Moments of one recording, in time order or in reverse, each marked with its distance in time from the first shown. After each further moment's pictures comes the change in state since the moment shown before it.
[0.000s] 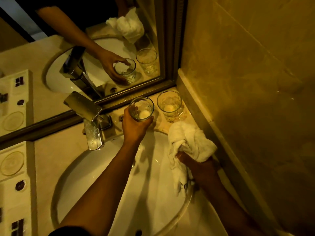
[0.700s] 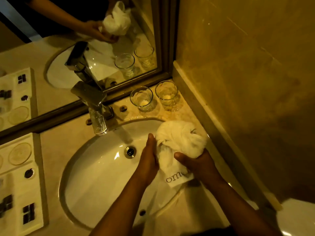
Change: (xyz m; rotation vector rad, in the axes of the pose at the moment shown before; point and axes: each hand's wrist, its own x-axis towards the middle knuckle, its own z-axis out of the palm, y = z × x) left_hand -0.166 0.012 -0.043 -0.656 -0.567 -0.539; right_hand -0.053 0.018 -0.012 0.039 -0.125 -0.093
